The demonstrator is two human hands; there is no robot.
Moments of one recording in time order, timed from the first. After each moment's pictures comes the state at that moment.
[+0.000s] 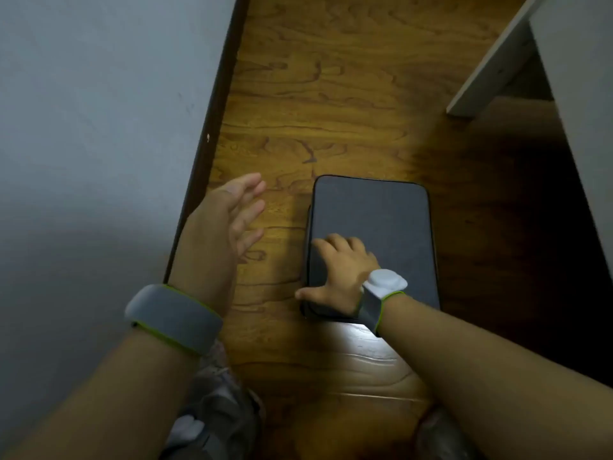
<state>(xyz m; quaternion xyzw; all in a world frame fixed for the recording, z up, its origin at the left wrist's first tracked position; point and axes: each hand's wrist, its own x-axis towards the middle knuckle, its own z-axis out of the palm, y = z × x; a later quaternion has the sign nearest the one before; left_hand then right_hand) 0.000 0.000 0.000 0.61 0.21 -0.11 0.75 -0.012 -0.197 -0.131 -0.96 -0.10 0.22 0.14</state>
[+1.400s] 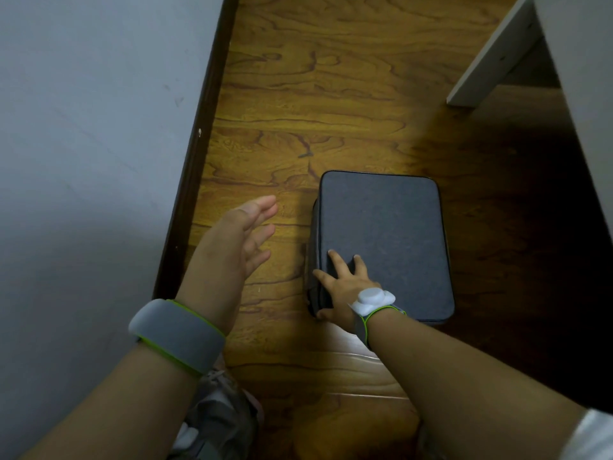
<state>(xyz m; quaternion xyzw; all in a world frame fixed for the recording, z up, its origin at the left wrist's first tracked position) -0.016 -0.017 -0.018 0.64 0.21 -0.17 0.72 -0.029 -0.212 -0.165 -0.89 -0.09 0.43 0.06</state>
